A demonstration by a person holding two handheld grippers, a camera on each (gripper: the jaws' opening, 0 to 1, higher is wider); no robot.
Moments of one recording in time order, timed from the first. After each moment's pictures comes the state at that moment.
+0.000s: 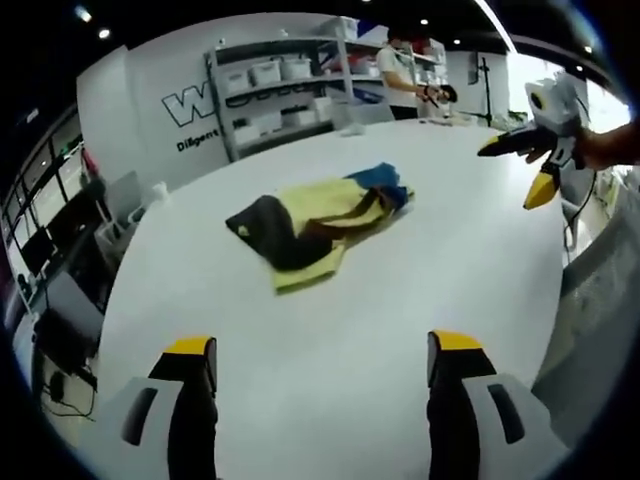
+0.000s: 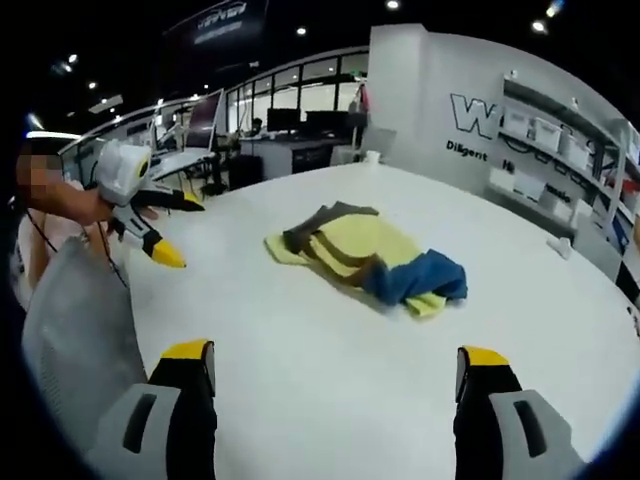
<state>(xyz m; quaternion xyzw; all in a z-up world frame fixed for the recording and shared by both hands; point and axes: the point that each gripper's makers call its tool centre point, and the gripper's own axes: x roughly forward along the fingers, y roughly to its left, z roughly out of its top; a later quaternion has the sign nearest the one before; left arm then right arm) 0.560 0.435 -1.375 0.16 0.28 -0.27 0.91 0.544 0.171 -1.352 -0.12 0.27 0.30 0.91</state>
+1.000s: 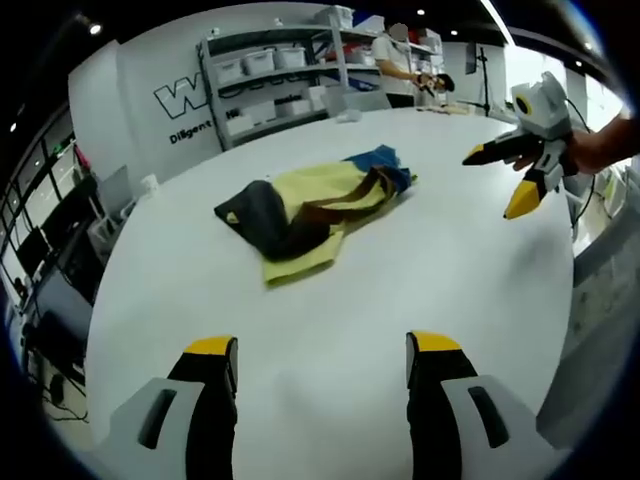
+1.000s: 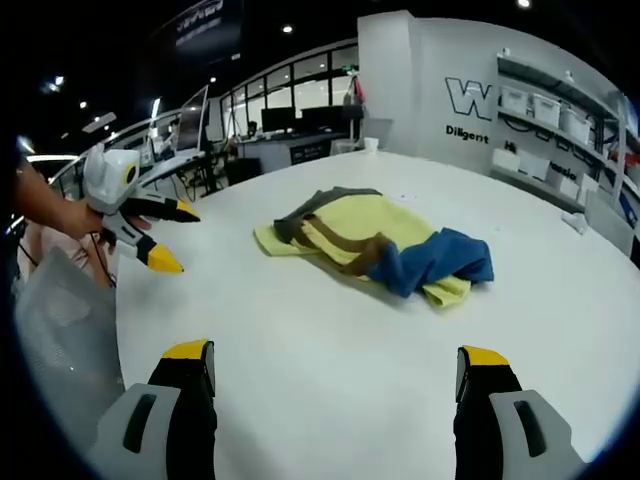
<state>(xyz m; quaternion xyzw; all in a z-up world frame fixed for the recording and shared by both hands) 0.575 0.426 -1.401 0.17 0.29 -0.28 0.90 0.576 0.183 -1.396 -0.08 0.29 0.31 0.90</state>
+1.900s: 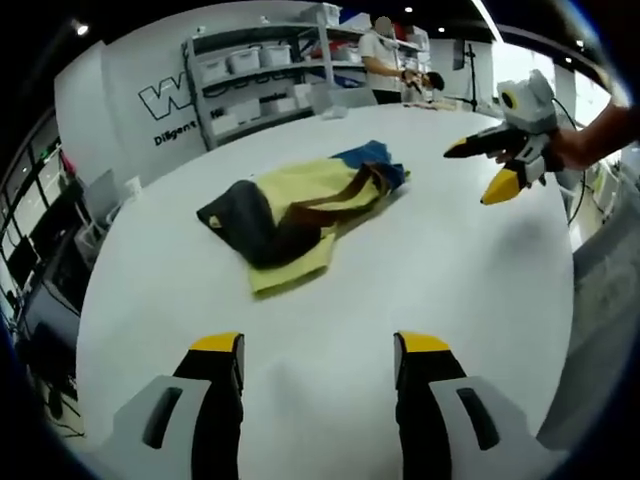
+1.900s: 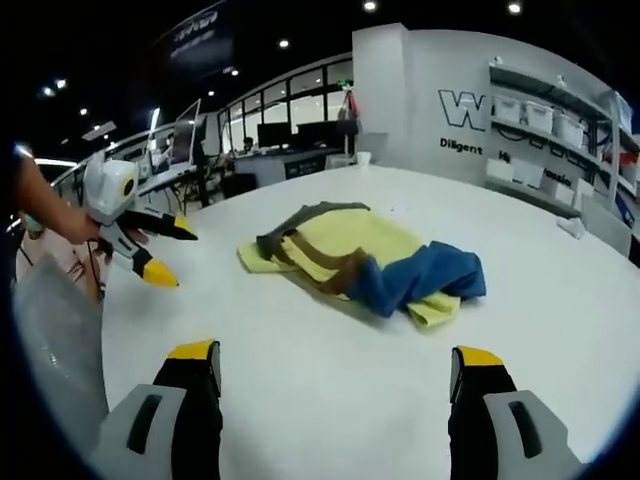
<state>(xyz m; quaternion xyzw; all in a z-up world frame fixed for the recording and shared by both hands) 0.592 0.414 -1.412 0.18 0.30 -0.31 0.88 0.607 0.176 -1.393 -0.06 0.25 0.30 0.92</state>
